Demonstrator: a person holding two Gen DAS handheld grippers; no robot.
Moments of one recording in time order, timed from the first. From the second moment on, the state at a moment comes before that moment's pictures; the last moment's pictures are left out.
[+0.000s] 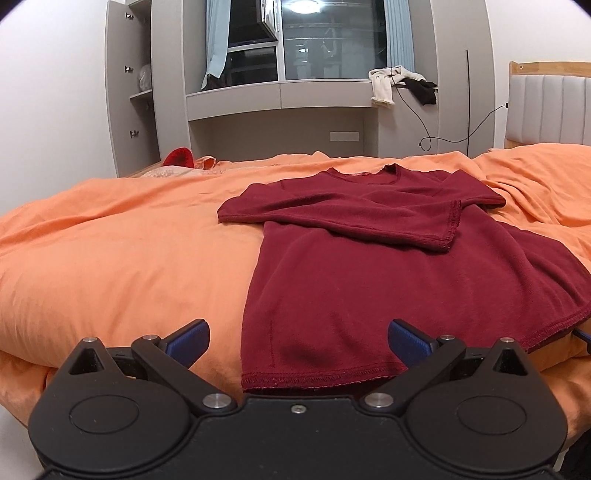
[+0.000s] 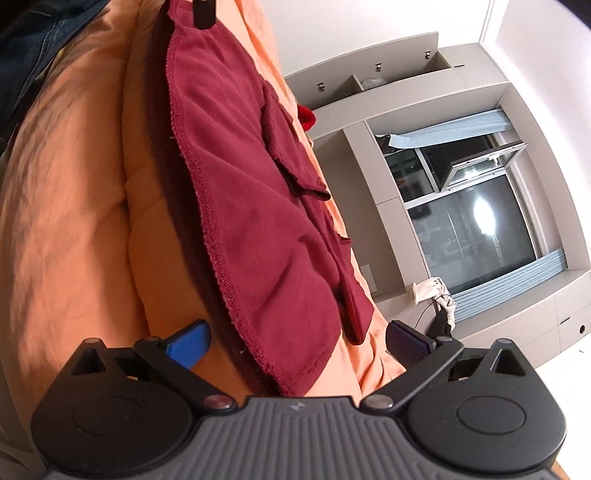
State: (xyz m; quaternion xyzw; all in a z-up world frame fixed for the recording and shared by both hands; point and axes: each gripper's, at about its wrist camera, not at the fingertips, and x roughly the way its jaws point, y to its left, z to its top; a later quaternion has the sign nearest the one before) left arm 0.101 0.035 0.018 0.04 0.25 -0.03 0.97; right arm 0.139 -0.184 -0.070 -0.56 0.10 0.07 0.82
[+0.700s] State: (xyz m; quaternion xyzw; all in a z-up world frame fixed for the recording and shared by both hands) left arm 0.098 0.036 0.018 0.04 0.25 -0.03 0.97; right arm 0.131 -0.179 -0.064 -0.53 0.11 0.13 0.83
